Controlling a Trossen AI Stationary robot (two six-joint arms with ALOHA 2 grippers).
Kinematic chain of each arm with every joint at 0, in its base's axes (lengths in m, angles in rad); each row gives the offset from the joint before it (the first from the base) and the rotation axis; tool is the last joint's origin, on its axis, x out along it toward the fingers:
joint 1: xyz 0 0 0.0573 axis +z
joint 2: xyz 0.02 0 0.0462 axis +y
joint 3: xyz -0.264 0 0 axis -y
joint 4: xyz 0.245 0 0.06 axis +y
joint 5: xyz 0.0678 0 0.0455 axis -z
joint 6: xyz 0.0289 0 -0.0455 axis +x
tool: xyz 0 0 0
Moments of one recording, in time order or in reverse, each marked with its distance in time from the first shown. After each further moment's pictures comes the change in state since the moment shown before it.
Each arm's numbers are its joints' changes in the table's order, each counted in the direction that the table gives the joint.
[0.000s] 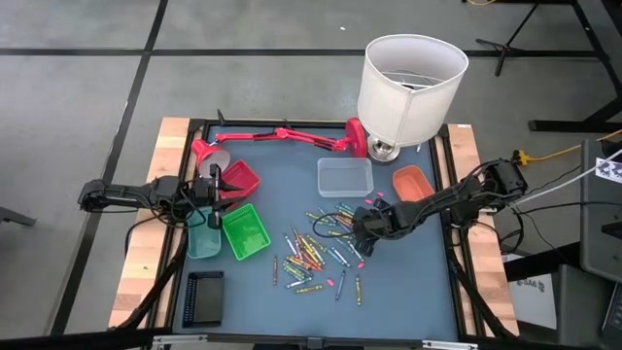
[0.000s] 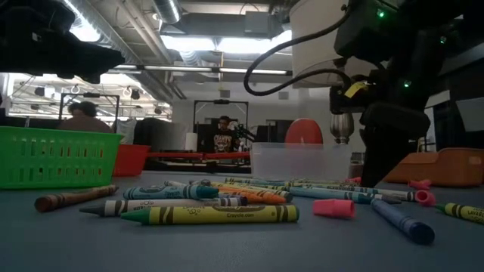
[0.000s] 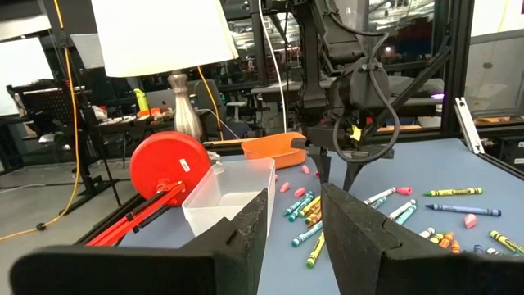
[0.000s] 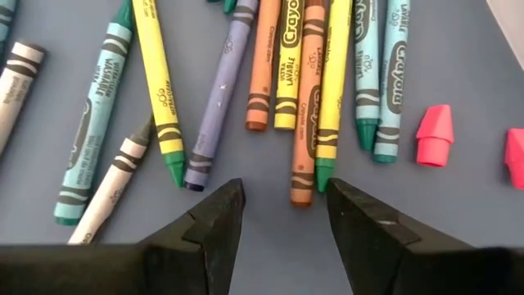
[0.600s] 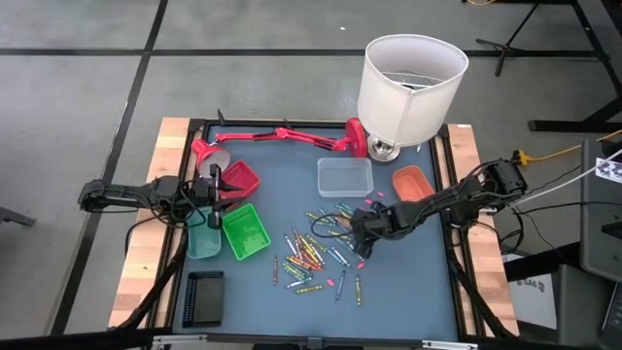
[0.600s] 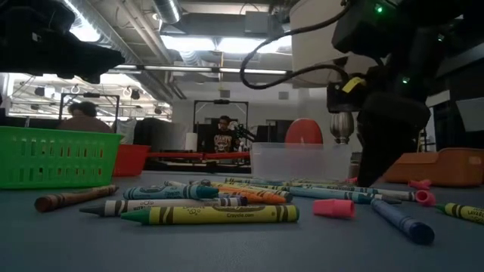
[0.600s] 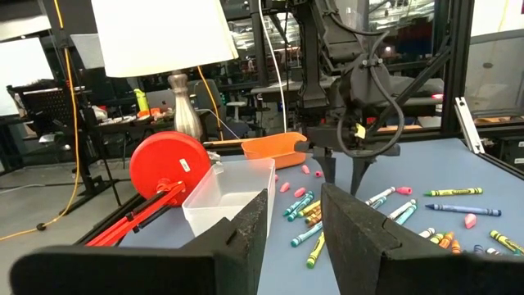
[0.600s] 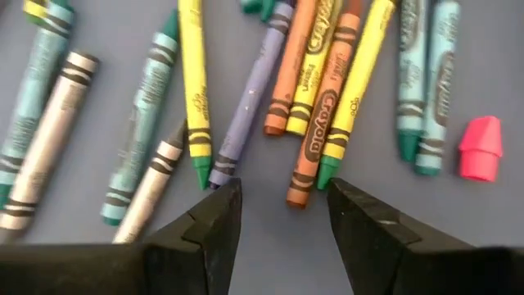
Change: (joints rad) left arm 0.000 0.000 0.000 0.000 0.000 0.001; right arm 0.000 0.000 0.000 -0.064 -0.053 -0.011
